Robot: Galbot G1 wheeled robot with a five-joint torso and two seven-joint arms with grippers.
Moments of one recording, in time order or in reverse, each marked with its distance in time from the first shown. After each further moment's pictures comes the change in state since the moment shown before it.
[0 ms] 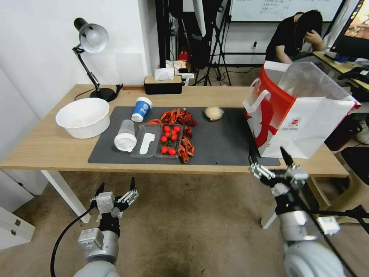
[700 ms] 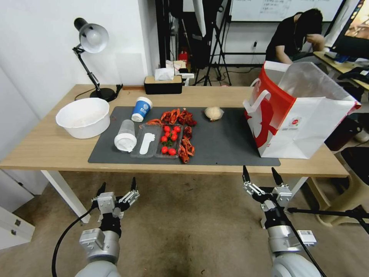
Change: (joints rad) left arm 0.002 -0.005 0.003 0.003 0.000 -0.009 0.001; right arm -0.021 0.090 -0.046 -0.208 -0.056 0.120 -0.021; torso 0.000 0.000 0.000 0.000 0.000
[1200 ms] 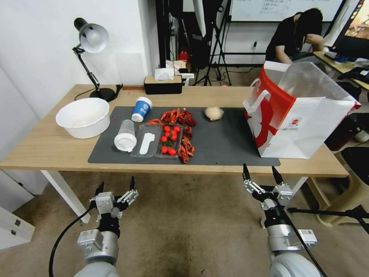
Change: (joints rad) left arm 0.006 -0.003 0.004 -0.015 0.009 -0.006 0.000; right arm 0.054 0.007 -0.035 0.022 0.001 -0.048 -0.001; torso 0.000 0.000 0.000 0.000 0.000
